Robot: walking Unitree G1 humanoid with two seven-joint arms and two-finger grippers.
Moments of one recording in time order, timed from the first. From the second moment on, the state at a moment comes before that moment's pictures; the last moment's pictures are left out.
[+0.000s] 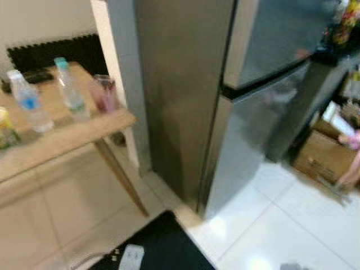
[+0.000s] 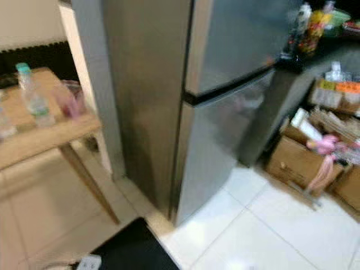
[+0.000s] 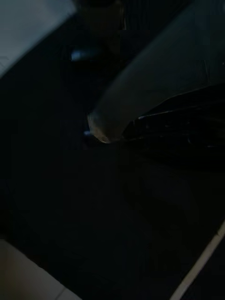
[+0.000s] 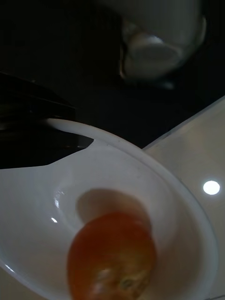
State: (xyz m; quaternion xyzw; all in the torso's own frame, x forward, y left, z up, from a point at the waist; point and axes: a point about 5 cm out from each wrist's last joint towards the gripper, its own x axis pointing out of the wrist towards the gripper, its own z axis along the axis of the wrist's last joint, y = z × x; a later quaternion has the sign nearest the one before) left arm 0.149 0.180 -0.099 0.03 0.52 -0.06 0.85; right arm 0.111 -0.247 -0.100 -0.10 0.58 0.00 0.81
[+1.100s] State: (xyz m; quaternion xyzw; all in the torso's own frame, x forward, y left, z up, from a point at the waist) left arm 0.145 0.188 -0.100 0.03 0.53 -0.04 0.85; right arm 0.118 -0.239 -0.100 -0.09 0.57 0.01 0.82
